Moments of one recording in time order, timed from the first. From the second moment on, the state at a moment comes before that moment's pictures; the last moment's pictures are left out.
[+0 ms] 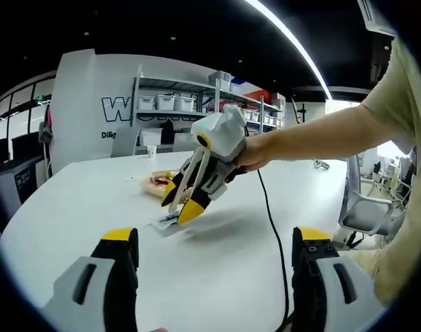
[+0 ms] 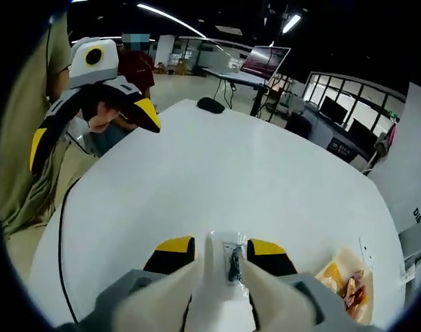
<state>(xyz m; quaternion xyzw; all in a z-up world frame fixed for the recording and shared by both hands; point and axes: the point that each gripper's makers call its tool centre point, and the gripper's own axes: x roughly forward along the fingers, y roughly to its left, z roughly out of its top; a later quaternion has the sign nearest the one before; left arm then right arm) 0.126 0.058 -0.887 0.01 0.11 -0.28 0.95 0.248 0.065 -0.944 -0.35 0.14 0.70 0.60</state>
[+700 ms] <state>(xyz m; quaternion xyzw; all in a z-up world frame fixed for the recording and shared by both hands) 0.128 0.060 -0.890 0.00 0.11 -0.28 0.95 0.257 0.066 -0.953 -0.36 0.13 0.69 0.61</state>
